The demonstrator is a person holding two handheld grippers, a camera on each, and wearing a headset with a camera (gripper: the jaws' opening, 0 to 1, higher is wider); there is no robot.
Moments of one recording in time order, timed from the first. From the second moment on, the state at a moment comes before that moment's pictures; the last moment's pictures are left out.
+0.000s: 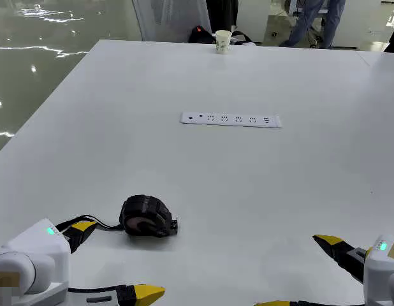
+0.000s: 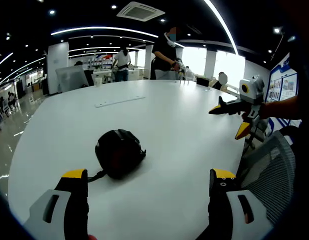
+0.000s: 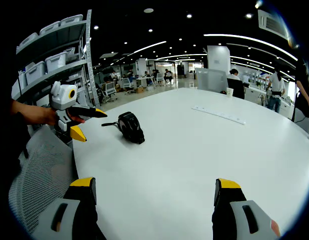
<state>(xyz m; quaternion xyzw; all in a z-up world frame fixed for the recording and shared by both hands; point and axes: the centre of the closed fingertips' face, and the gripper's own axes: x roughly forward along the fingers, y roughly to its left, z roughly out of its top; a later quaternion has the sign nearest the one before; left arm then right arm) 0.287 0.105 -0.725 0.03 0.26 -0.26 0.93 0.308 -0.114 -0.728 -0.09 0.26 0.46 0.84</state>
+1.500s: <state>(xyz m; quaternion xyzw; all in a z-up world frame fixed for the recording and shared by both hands) 0.297 0.106 -0.724 0.05 0.27 -0.27 0.92 0.314 -0.112 -0.727 -0.11 0.26 0.48 0.83</state>
